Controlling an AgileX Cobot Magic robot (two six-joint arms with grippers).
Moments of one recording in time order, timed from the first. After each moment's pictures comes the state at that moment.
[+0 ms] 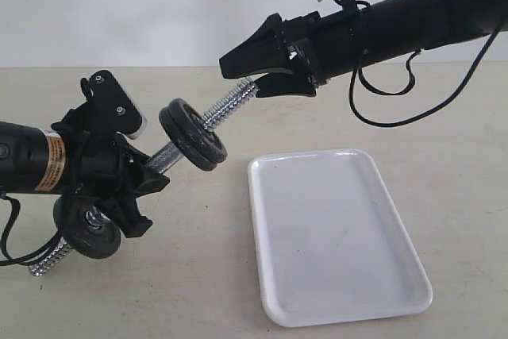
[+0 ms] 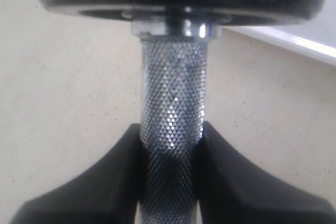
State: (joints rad) left arm -0.36 1.58 -0.66 1.23 -0.23 -0.69; right arm 0.23 1.98 -1.40 1.37 1.19 -1.17
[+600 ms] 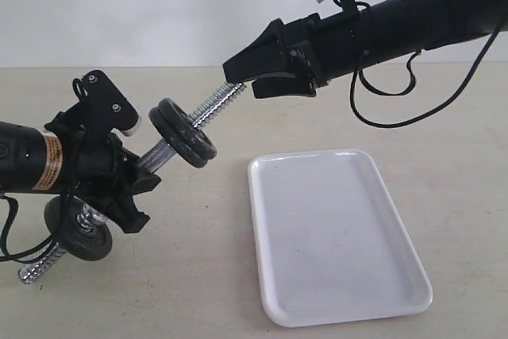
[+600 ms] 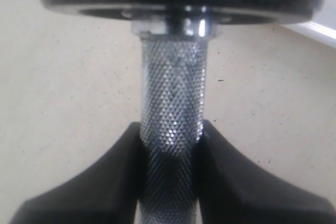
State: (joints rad) left arm -0.36 1.58 -0.66 1.21 -0.17 -0.74; right arm 0.23 1.98 -1.40 1.36 1.19 -1.16
